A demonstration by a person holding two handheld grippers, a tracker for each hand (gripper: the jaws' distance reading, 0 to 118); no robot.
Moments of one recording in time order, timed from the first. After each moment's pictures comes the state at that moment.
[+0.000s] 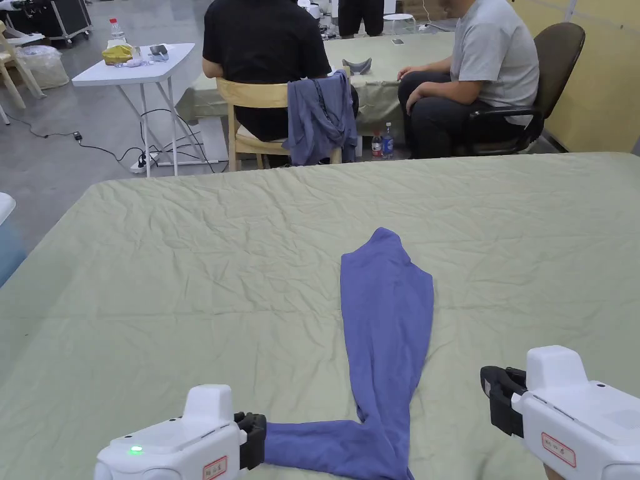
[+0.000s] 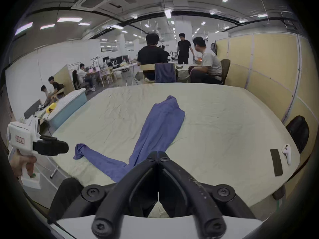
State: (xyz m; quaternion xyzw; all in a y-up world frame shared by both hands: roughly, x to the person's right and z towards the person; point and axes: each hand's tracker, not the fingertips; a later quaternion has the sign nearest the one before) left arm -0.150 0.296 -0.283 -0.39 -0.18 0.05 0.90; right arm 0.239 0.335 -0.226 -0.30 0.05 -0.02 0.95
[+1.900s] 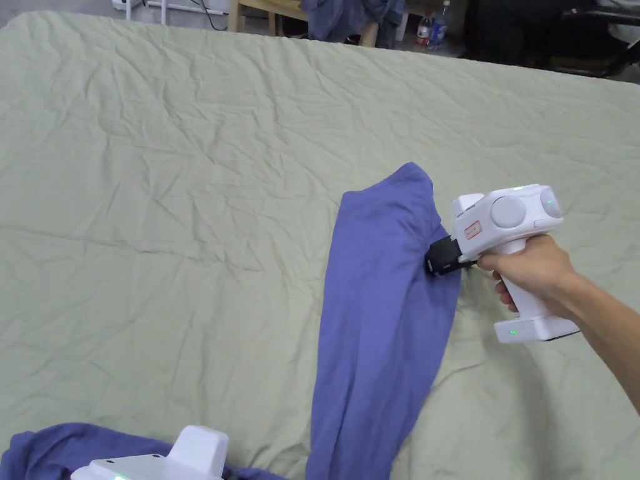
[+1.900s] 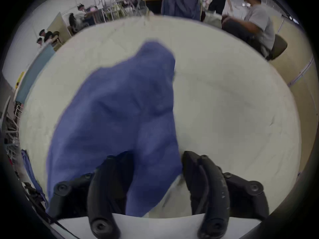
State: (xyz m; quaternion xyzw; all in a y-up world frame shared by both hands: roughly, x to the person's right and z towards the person) left arm -0.074 0.148 -0.421 -0.59 -0.17 0.03 0.79; right arm 0.287 0.150 -0.741 -0.57 0.11 0.10 0.81
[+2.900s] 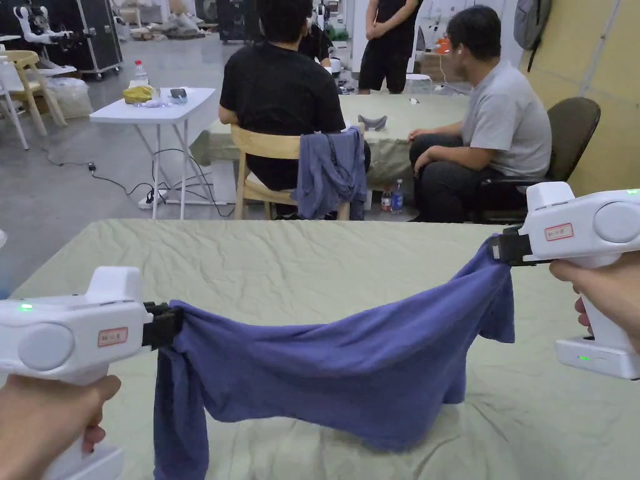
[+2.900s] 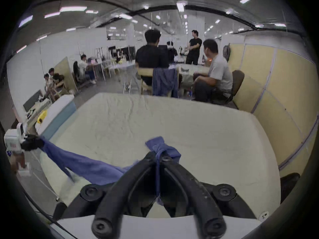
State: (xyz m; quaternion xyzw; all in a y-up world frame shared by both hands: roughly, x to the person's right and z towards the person) left arm -0.219 0.454 -0.457 -0.27 -0.12 0.01 0.96; right arm 0.326 0.521 -0.504 -0.31 0.08 0.02 0.95
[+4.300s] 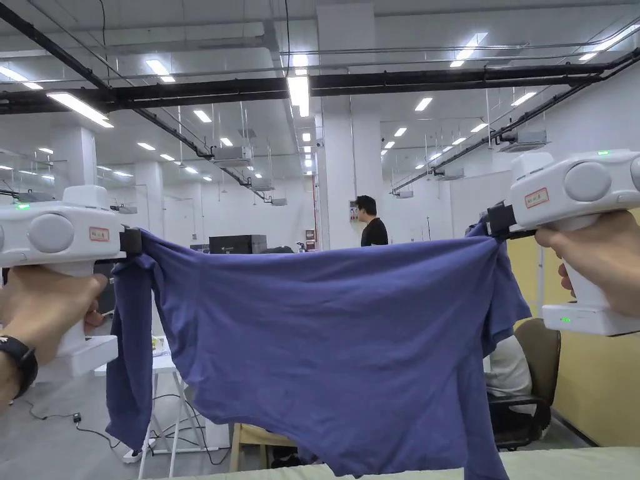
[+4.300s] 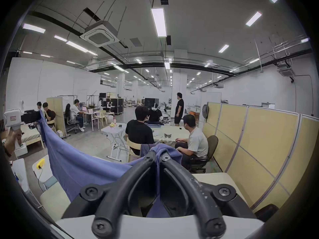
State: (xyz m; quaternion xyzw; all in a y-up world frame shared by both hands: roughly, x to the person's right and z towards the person) left arm -0.270 0.824 -0.507 0.00 -0.04 0.01 1.00; right arm 0.296 0.840 -0.447 -0.07 0.01 0.04 1.00
